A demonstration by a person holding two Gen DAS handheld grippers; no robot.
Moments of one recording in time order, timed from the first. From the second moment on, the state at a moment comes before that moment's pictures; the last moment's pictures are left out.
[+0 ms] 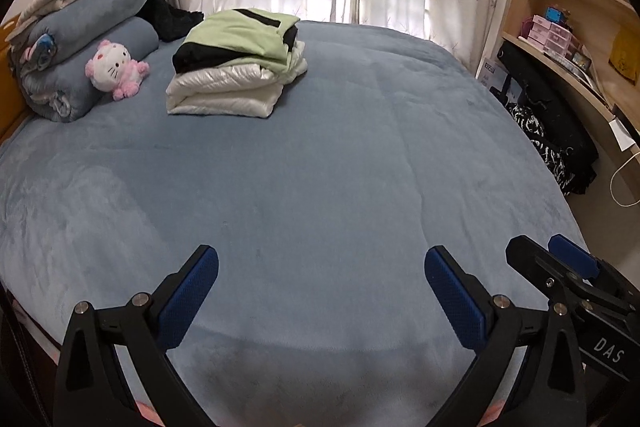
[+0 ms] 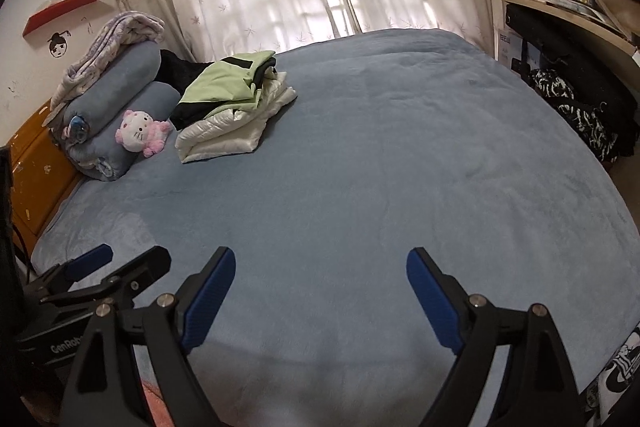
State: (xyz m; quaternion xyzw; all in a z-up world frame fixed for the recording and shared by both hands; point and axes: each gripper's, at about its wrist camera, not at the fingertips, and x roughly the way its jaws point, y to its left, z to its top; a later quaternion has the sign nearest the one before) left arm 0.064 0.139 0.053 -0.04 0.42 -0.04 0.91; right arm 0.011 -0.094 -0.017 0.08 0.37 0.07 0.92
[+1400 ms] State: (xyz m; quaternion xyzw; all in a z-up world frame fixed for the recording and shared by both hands) left arm 0.051 0.154 0.038 -0.04 0.43 -0.03 0.90; right arm 0.001 -0.082 -0.031 0.08 0.38 0.08 0.92
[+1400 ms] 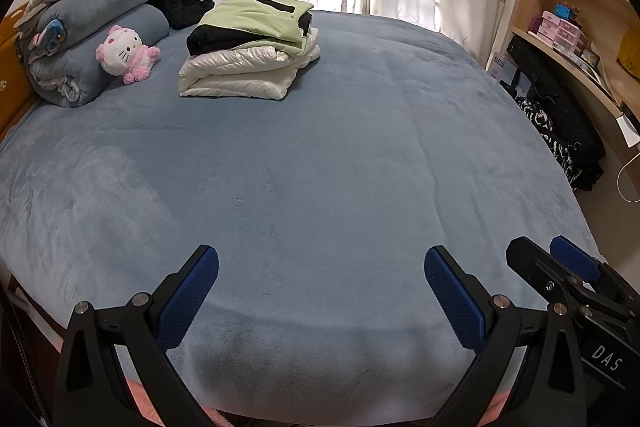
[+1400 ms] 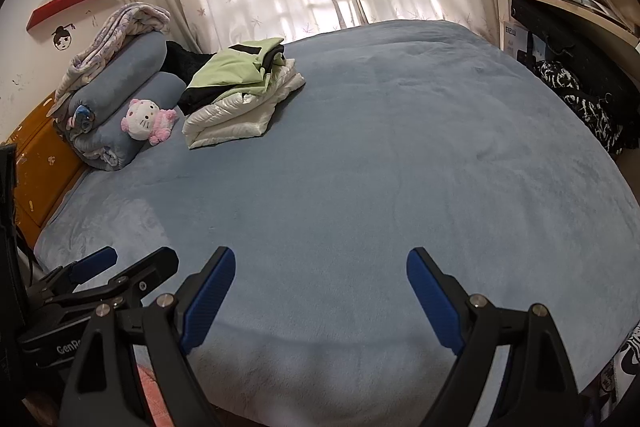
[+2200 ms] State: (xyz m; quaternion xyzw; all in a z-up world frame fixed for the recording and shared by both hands) left arm 0.051 0.158 0.038 -0.05 0.44 -0.02 0.90; right arm 0.002 -0.081 -0.032 0.08 0.38 0.07 0.92
